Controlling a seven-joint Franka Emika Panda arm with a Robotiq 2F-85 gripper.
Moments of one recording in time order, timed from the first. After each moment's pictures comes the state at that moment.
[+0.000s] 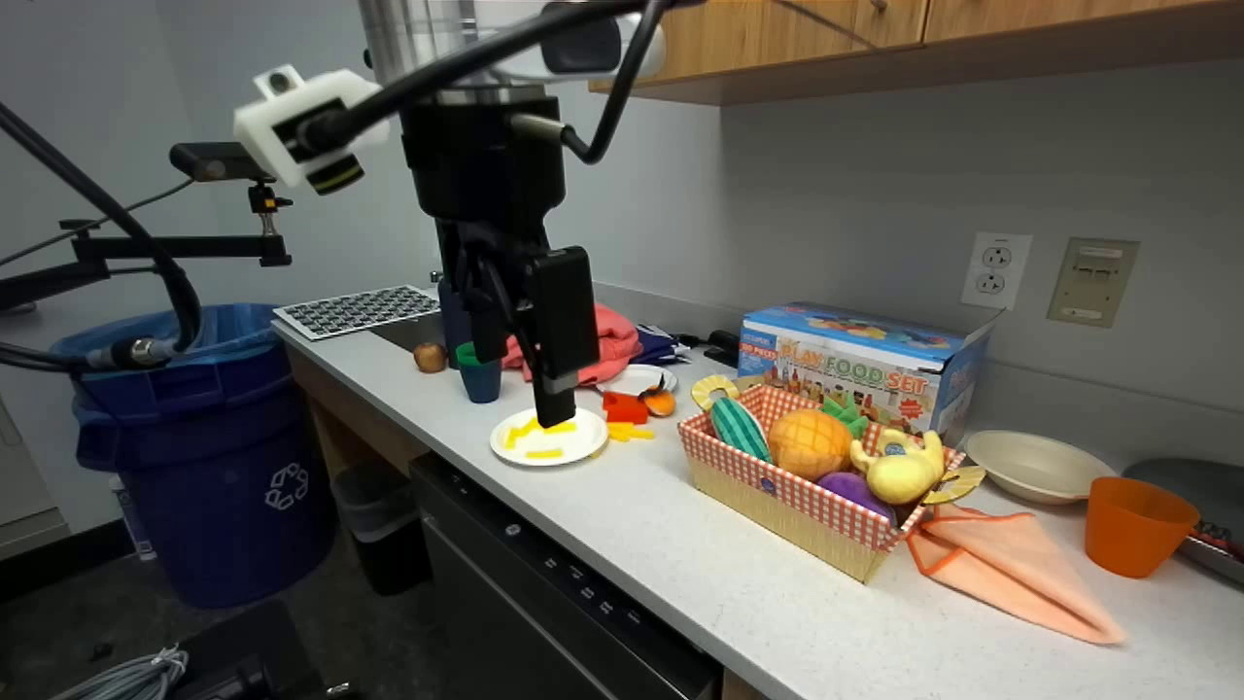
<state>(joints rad) -0.10 -0.78 -0.18 -2.66 -0.03 1.98 -0.08</state>
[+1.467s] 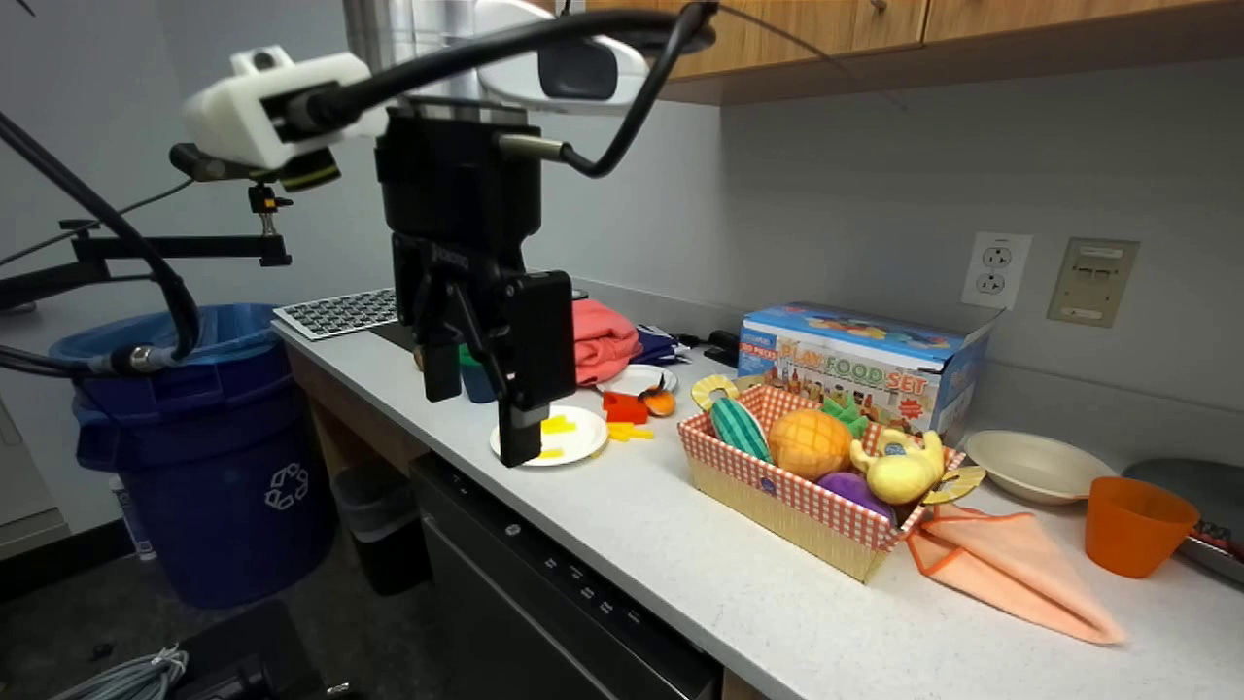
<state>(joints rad) -0.10 -0.77 -0.18 -2.64 -0.10 1.84 -0.18</state>
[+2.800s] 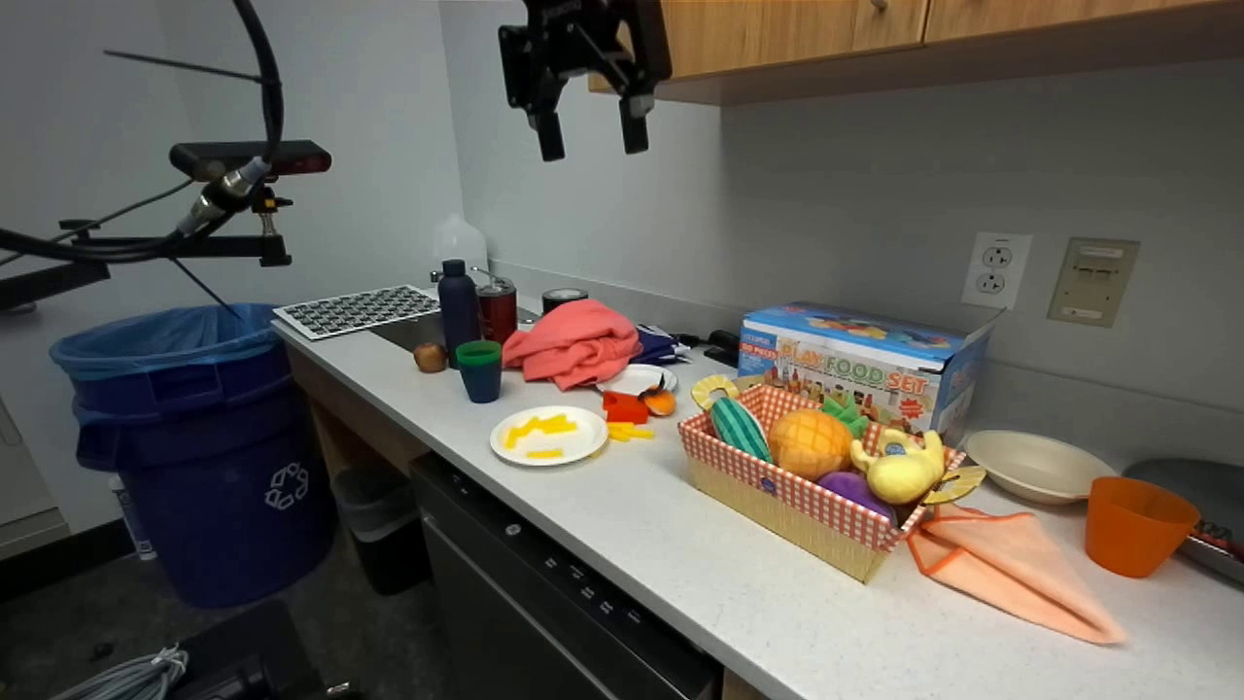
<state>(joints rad) 0.01 -0.39 0.02 -2.04 -0.05 1.81 -0.08</state>
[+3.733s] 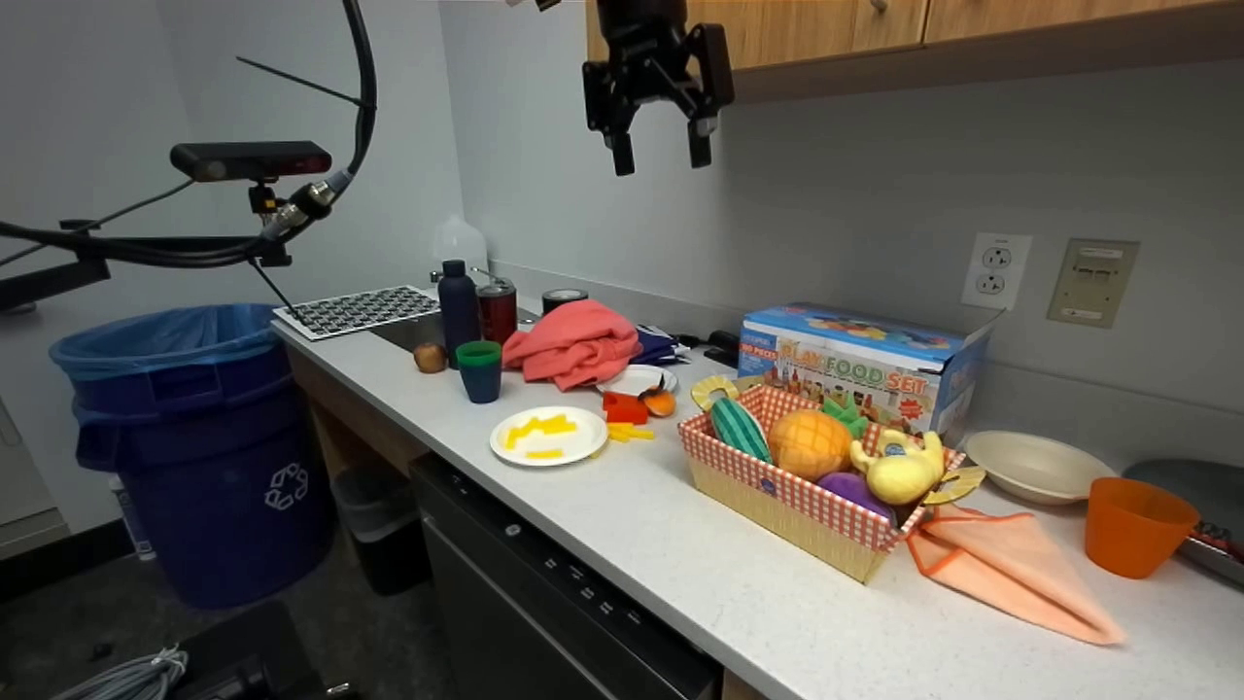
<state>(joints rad) 0.01 -0.12 0.04 -1.80 -0.10 1.82 0.02</state>
